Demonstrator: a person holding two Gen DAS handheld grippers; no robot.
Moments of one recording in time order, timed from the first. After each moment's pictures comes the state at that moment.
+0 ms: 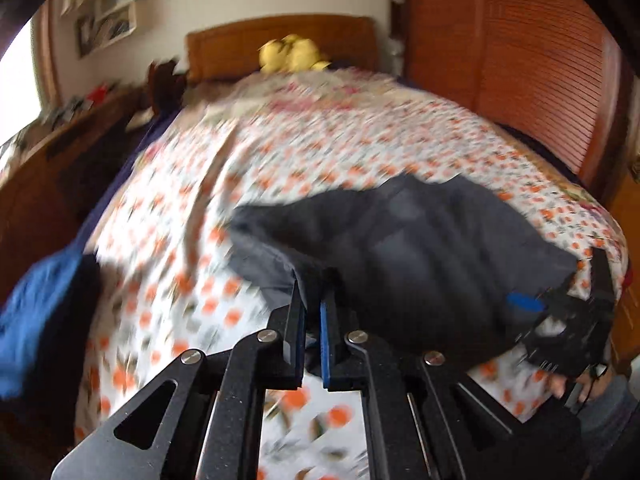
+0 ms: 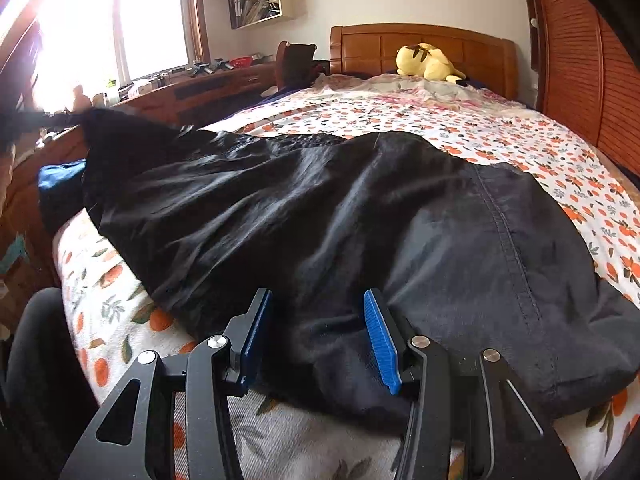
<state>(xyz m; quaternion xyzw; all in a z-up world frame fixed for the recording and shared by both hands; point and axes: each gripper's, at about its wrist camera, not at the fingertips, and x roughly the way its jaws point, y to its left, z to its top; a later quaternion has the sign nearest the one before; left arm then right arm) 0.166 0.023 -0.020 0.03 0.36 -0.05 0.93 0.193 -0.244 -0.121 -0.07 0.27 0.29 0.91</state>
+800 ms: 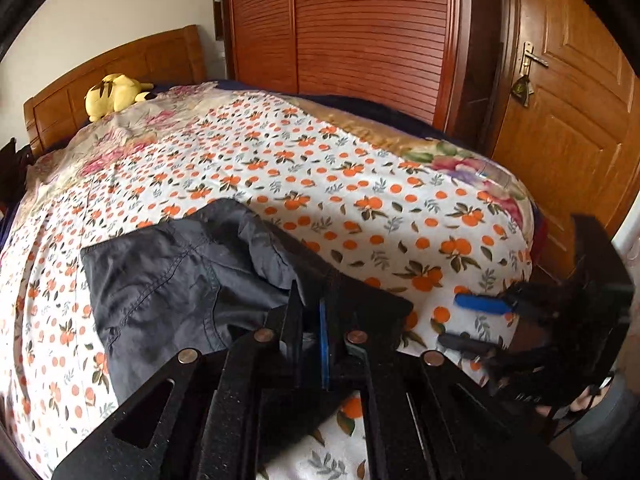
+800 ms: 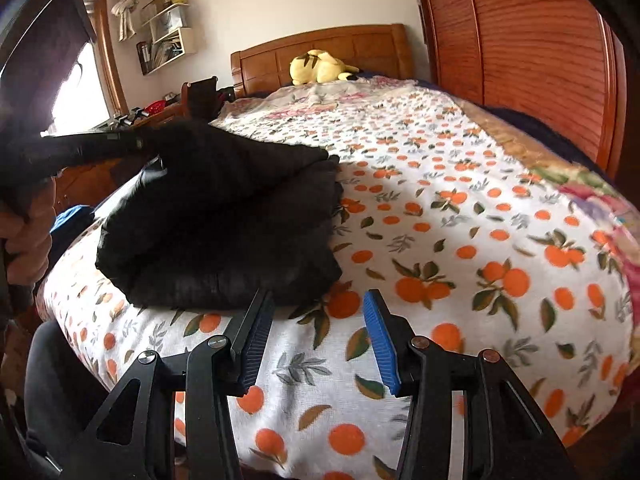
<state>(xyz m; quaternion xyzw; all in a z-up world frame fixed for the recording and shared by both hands) 0.198 -0.250 -0.021 0.11 0.35 -0.27 0.89 0.143 -0.424 -0.082 0.01 0.26 0.16 0.95</state>
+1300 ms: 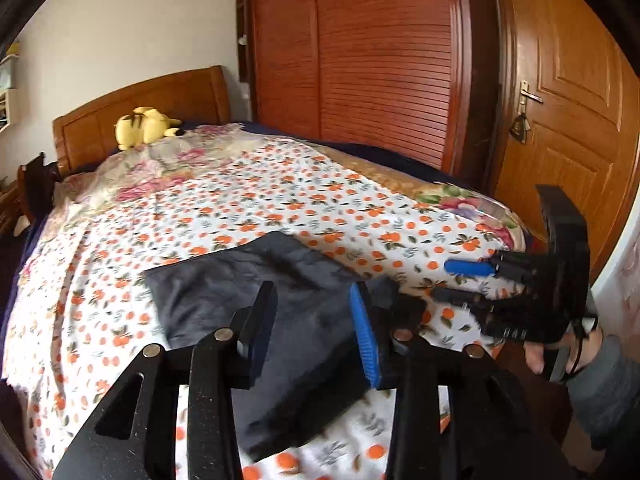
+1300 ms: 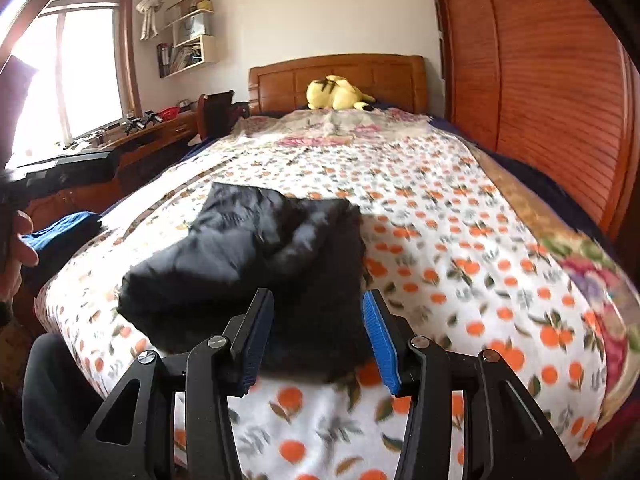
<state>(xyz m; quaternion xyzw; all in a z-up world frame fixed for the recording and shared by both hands) 0.153 -0.156 0.026 0.09 0.28 -0.26 0.92 0.148 -0.385 -0.031 -0.02 0.22 0.18 0.96</state>
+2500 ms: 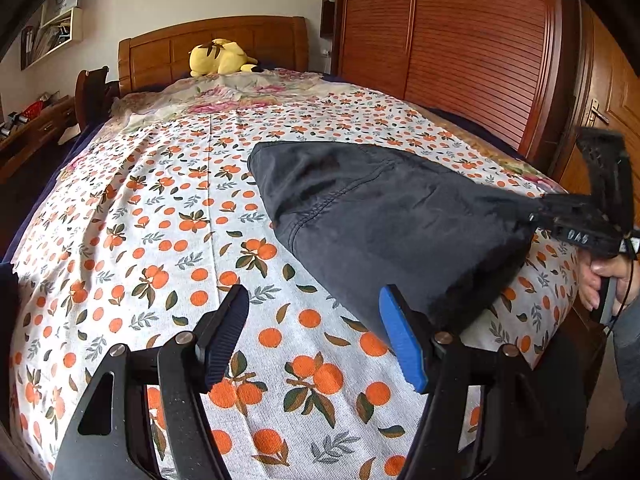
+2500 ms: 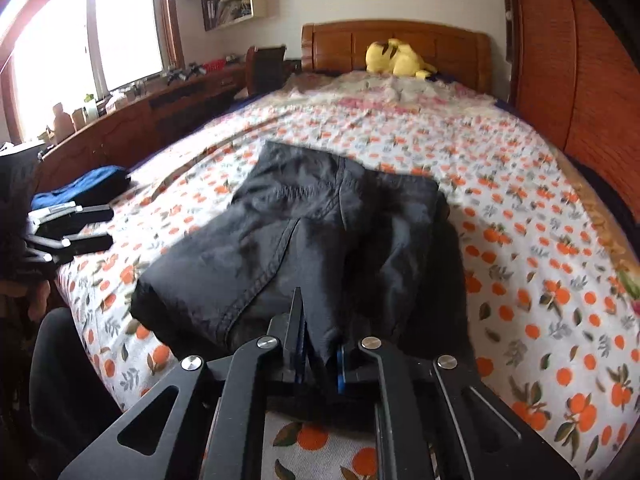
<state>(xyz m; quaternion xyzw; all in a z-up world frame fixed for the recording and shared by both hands) 0.165 -0.030 -0.077 0.02 0.35 -0.16 0.92 0.218 -0.324 -0.056 -0.07 0.27 0.26 0.93</state>
